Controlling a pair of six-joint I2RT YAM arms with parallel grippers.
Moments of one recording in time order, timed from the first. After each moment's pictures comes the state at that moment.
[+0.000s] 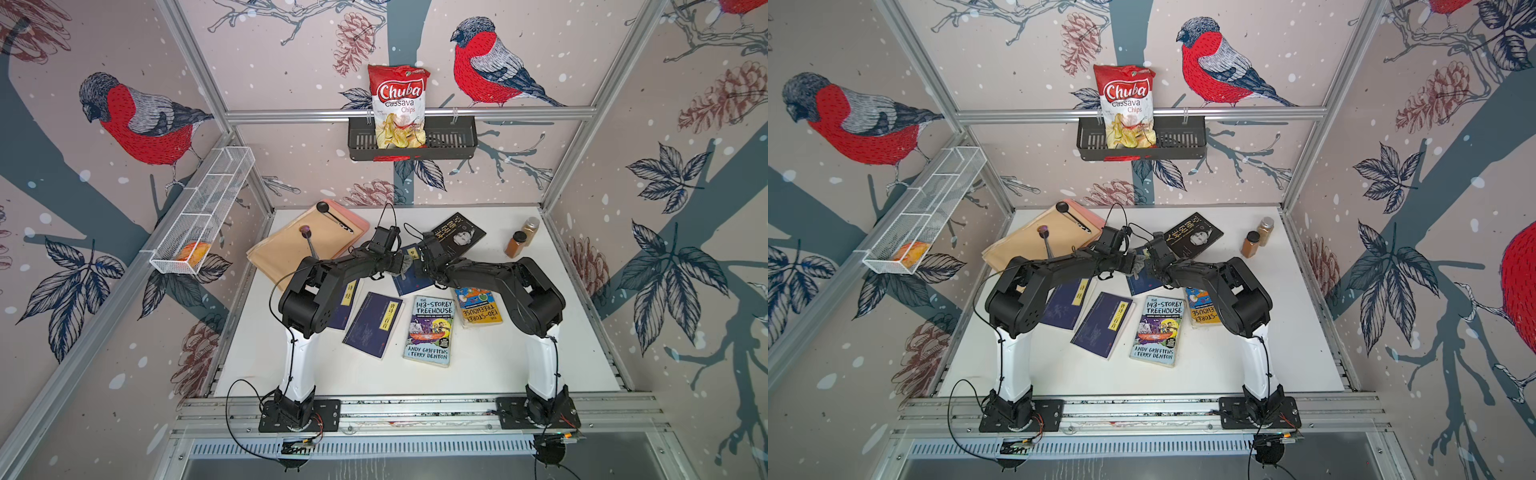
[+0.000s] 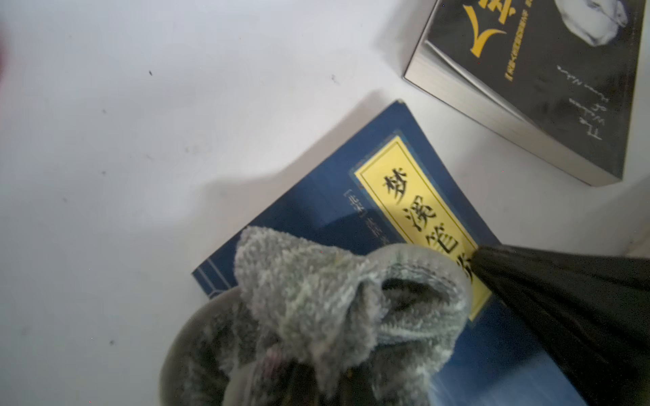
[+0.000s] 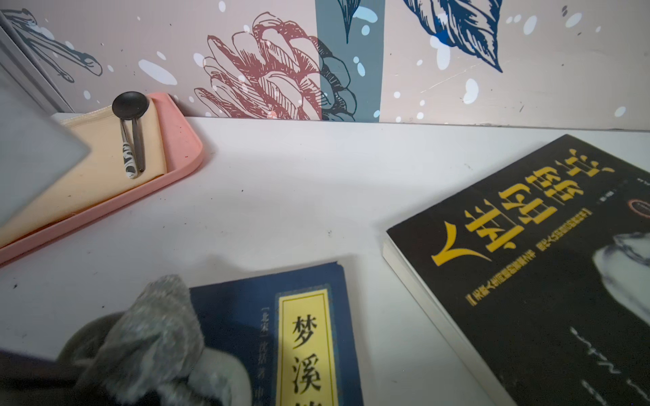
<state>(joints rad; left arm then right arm) -0.50 2.06 1.32 -0.15 0.09 -0.16 0.67 2.10 1.27 -0.02 0.16 0.29</state>
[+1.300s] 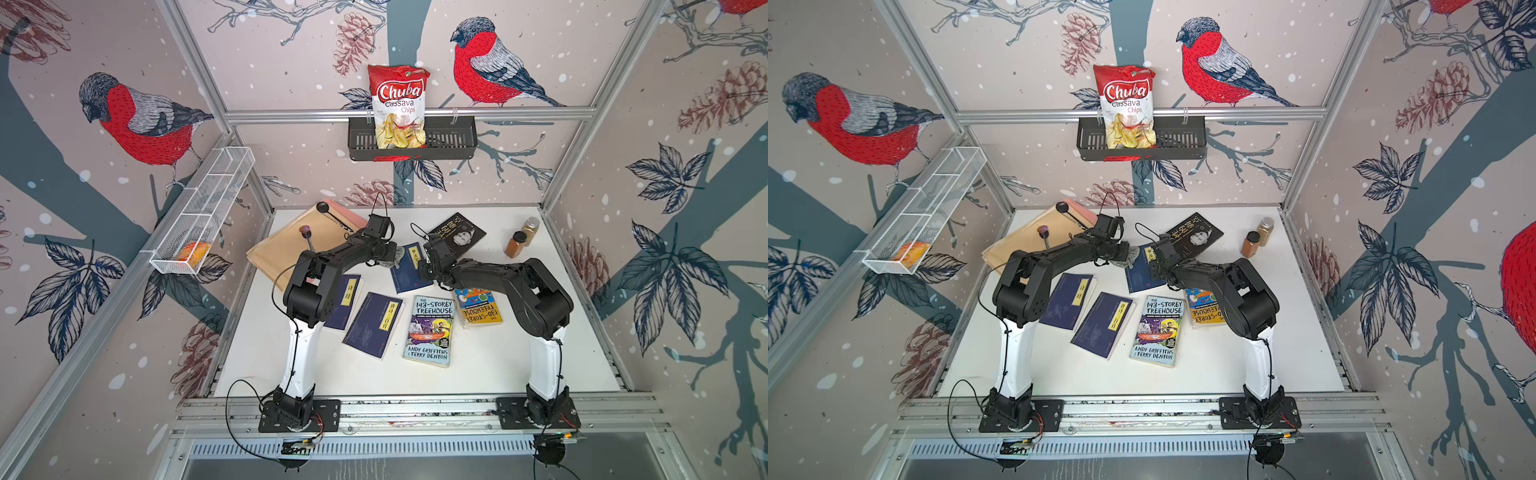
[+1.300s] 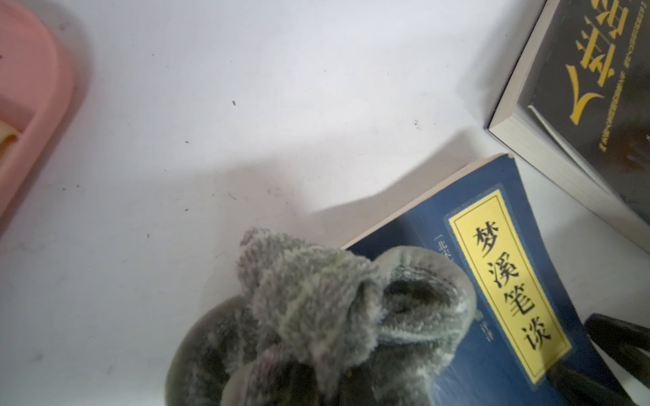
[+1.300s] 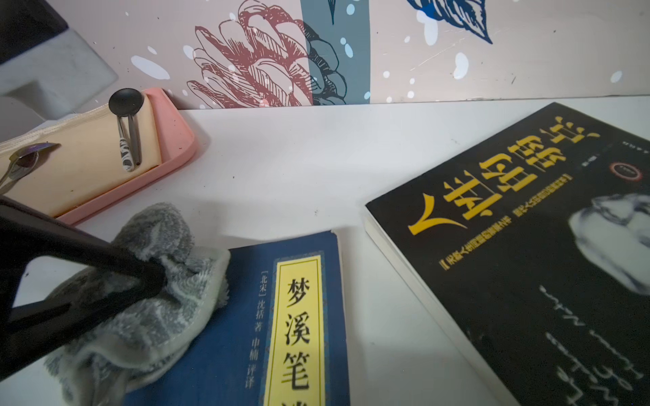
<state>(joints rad) -0.41 2.19 1.58 -0.33 0.08 -0.17 0.64 2.04 1.22 -0.05 0.11 0.31</state>
